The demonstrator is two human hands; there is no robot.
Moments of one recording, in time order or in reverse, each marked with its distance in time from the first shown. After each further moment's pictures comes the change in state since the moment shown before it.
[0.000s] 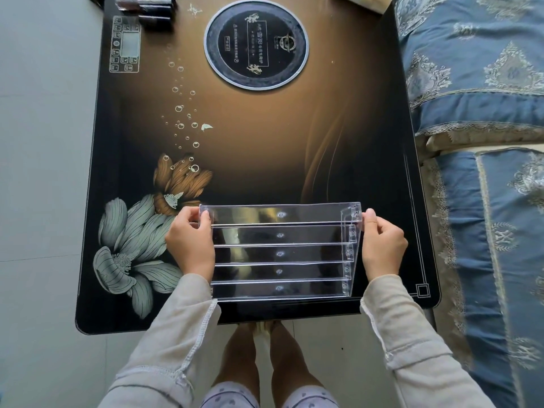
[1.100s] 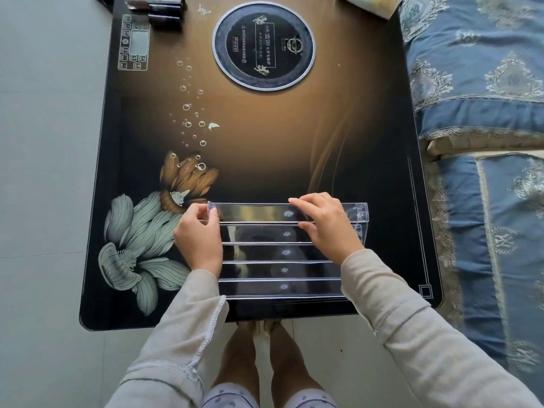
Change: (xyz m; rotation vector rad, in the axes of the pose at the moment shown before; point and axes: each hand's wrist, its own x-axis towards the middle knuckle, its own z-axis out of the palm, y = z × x) left_hand 0.002 0.000 -0.002 -0.015 0.003 -0.015; right_hand -0.013 -0.038 0.043 -0.487 -0.529 -0.883
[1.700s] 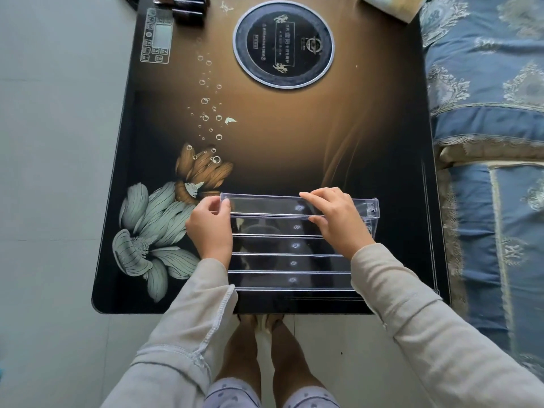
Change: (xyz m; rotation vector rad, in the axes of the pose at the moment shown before) left_hand 0.001 0.002 -0.009 -0.064 -0.039 -0.107; right_hand 0.005 -0.003 0.000 -0.045 -0.016 -0.031
